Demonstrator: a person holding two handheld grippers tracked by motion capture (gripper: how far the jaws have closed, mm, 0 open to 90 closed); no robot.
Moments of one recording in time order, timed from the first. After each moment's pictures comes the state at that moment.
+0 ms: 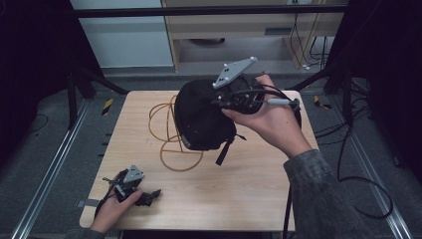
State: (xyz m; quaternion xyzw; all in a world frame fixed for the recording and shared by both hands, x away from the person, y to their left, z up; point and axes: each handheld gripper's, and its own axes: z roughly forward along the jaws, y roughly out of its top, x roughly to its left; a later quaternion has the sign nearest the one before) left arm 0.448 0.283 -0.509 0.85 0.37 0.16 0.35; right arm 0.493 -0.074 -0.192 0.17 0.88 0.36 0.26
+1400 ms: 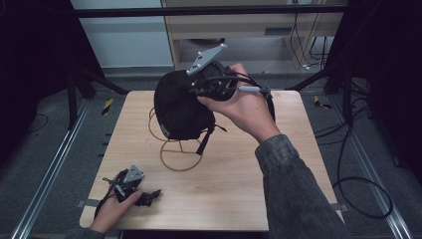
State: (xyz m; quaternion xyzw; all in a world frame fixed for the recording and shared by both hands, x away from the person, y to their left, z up) left arm 0.448 0.283 -0.509 0.85 0.37 0.16 0.35; right arm 0.522 -0.027 -0.186 0.16 0.87 0.38 0.26
